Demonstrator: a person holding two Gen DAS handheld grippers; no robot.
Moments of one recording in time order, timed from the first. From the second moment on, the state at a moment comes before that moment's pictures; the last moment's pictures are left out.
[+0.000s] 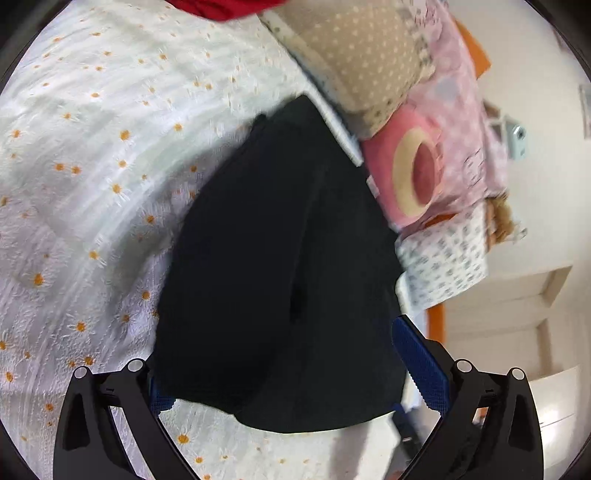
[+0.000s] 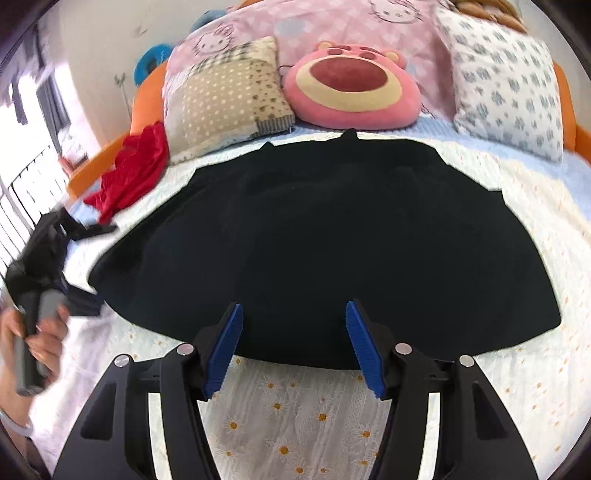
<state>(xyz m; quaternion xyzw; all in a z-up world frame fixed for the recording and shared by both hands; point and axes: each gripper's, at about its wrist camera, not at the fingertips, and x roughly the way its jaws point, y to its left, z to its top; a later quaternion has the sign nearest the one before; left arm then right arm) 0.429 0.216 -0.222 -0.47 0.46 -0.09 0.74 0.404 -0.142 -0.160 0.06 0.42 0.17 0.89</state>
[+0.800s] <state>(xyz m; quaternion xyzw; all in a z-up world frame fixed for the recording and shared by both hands) 0.425 0.202 -0.212 -0.41 0.49 -0.02 0.77 0.397 -0.119 -0.192 0.14 0.40 0.19 0.88</state>
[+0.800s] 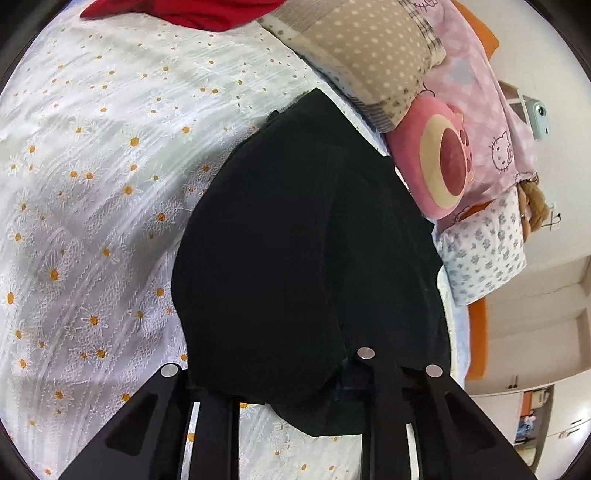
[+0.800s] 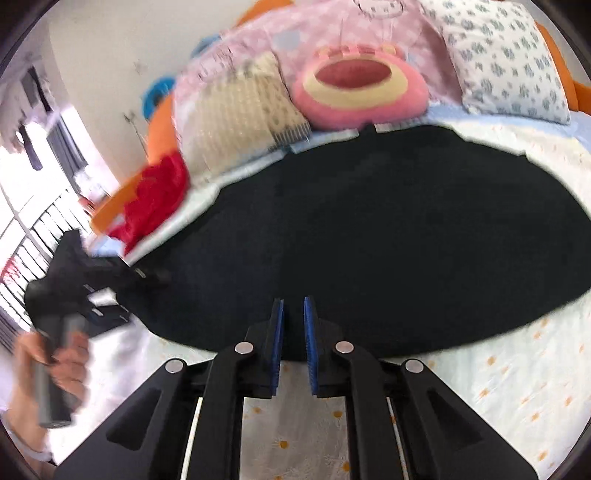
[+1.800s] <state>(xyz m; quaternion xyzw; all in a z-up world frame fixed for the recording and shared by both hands) 0.503 -0.045 -0.030 -0.14 0.54 -0.11 0.82 0.368 -0.061 -0.206 -0.11 0.38 0.08 0.91</state>
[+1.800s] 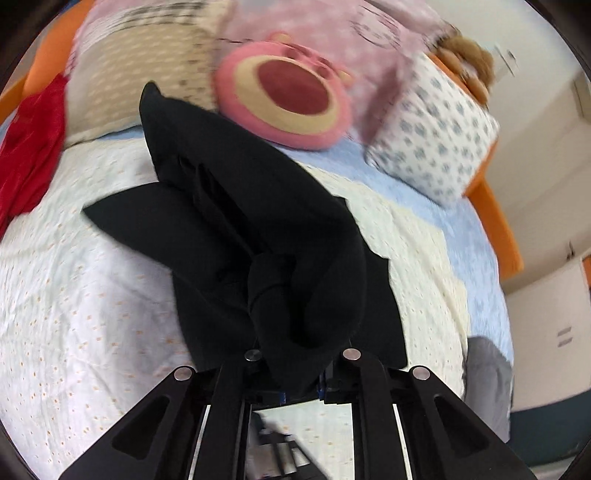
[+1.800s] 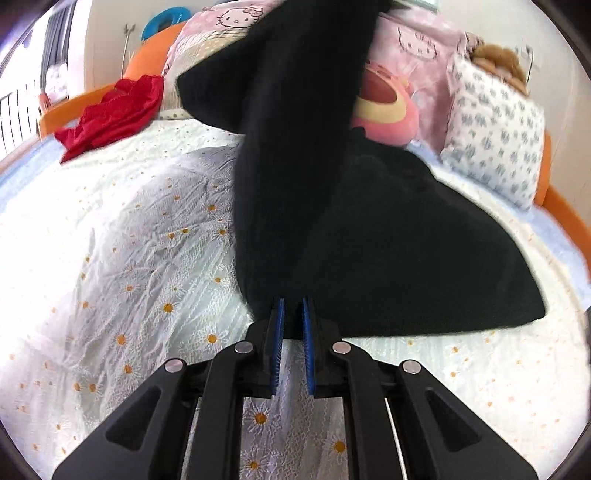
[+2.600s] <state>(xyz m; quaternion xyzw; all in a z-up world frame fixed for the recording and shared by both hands) 0.466 -0.249 -0.075 0.06 0.51 -0.15 0.85 0.373 -0.073 -0.199 -0.07 0.39 0.06 0.91</state>
